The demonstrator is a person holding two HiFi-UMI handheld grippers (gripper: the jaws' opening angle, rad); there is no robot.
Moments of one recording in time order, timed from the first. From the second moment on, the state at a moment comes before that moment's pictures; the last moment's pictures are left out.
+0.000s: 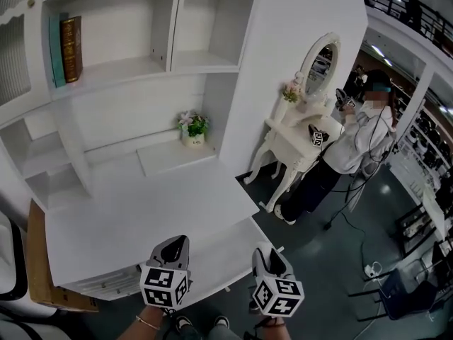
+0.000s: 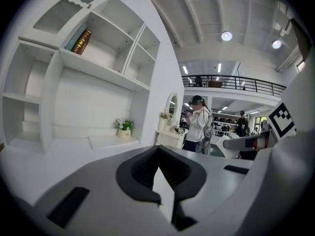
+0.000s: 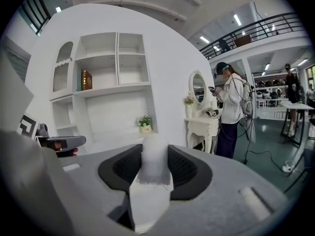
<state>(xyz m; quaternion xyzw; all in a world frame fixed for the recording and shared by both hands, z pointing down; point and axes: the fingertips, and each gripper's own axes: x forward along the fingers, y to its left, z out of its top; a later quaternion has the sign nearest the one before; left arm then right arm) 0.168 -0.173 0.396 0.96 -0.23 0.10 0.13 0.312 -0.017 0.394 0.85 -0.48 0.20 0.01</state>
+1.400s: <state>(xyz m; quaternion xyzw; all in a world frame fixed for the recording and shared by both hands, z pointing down) 0.086 -0.181 0.486 0.86 -0.45 0.14 0.22 0.307 -0.114 0.472 0.71 -0.64 0.27 0.10</state>
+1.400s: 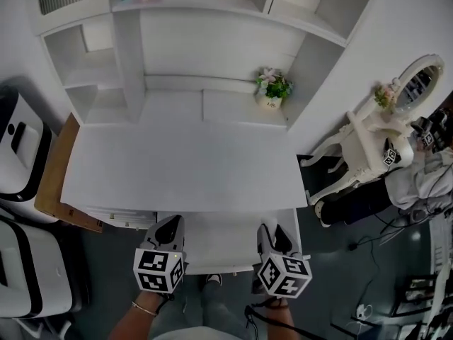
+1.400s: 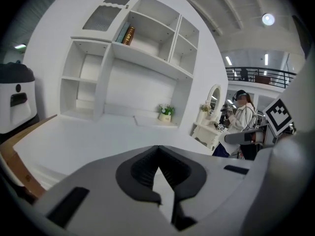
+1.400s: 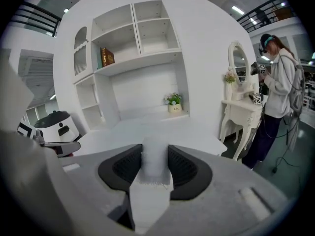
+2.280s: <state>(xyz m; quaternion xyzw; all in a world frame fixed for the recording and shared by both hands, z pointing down) 0.045 -0.172 0.586 0.81 -0.49 0.18 0.28 0.267 -0.114 0.601 0.64 -0.65 0.35 0.20</state>
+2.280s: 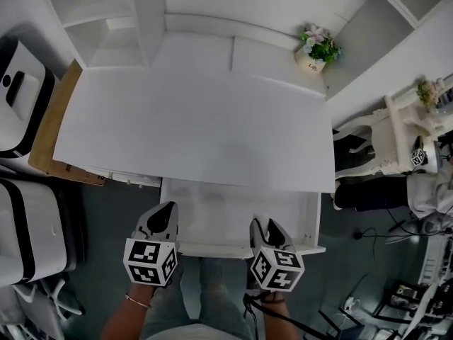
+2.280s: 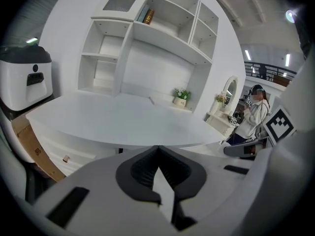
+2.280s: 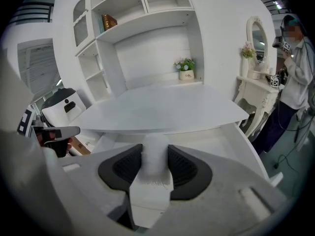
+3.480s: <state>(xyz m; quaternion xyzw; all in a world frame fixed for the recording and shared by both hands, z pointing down) -0.014 -0.179 0.600 0.76 -0.55 0.18 0.30 0.271 -0.189 0.702 0.60 -0.65 0.34 0.32</state>
